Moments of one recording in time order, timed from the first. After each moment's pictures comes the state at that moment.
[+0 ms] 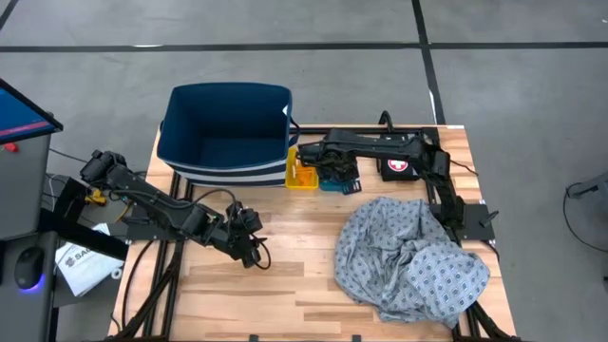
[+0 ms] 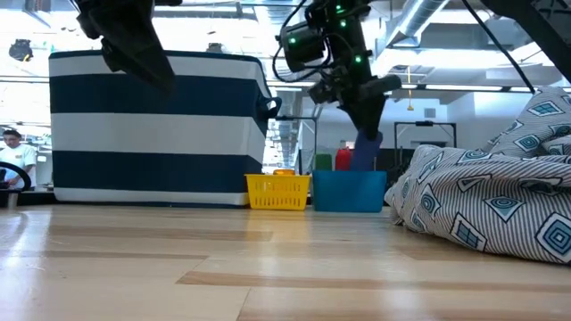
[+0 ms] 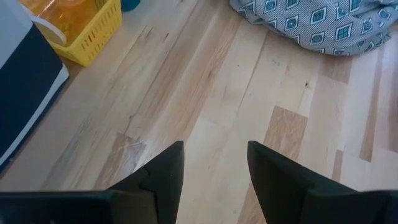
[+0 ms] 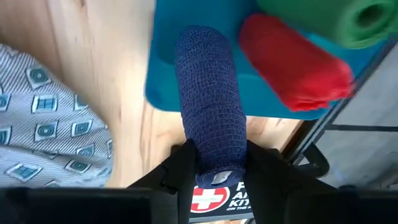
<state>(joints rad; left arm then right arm) -0.47 1.31 0.91 -0.60 -0.52 -0.73 -0.23 2.08 1.89 -1.57 0.37 -0.39</state>
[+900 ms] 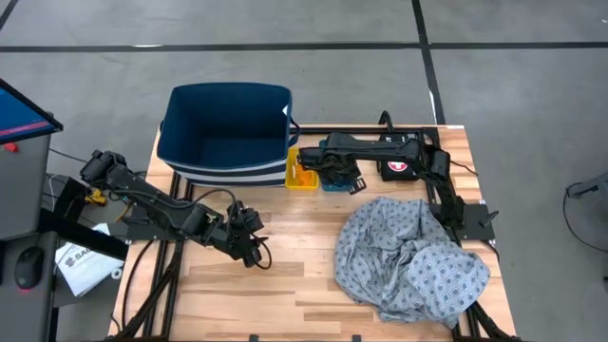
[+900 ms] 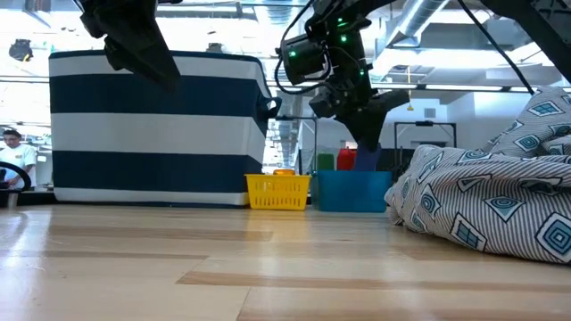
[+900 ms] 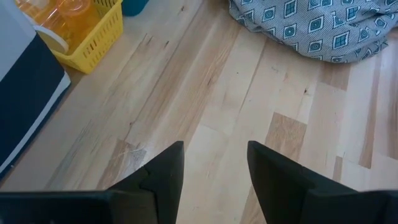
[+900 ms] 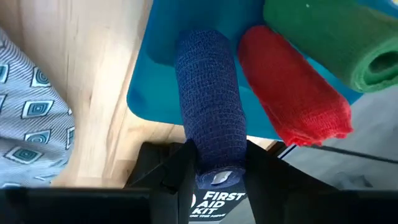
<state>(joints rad) -0.47 1.31 0.91 -0.58 -0.53 -0.72 -0.23 2.08 1.81 -1.48 0.43 -0.62</state>
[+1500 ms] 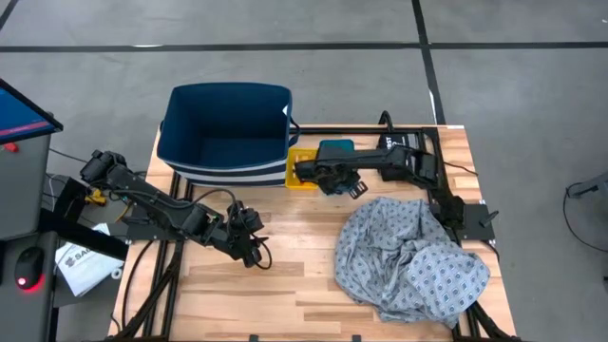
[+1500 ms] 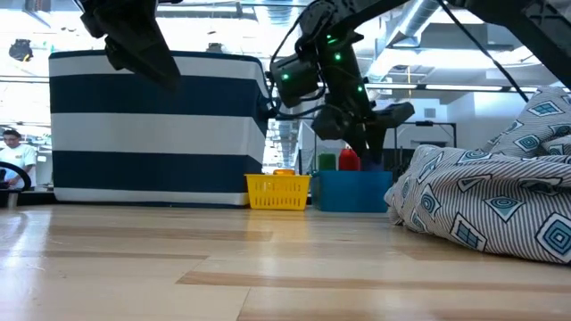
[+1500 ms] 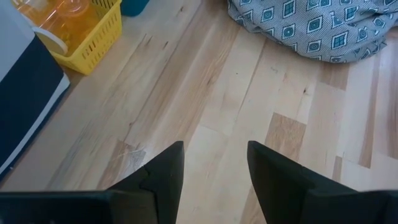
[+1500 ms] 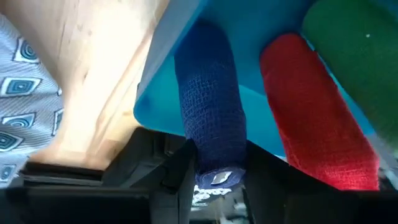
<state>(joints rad) -0.47 1.31 0.91 -0.58 -0.53 -0.71 -0.19 2.19 1.81 -1.53 0.50 -0.70</state>
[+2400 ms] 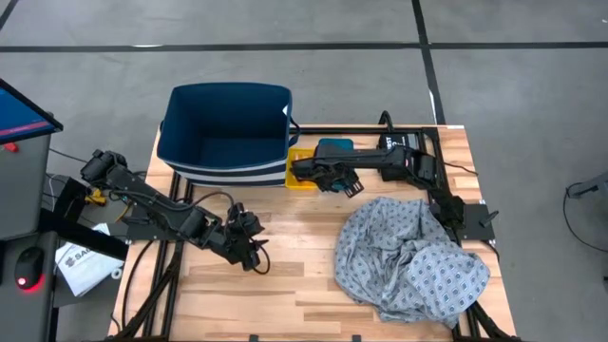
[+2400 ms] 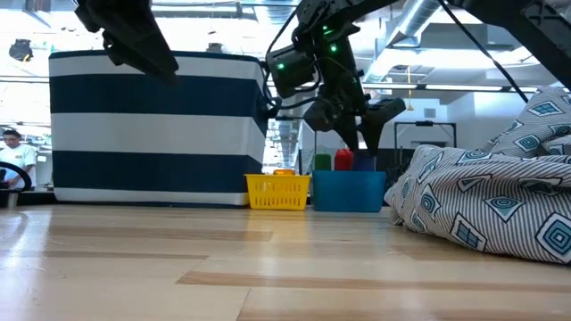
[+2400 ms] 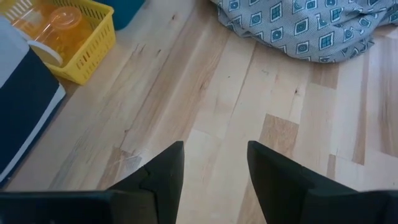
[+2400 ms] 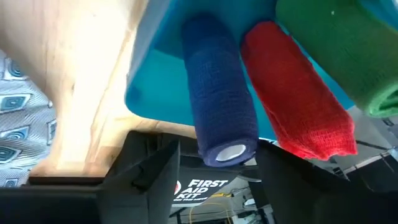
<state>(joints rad) -0.50 1.31 0.91 -0.56 -0.56 -0.69 -0.18 2.20 1.89 -1.56 0.54 -0.60</state>
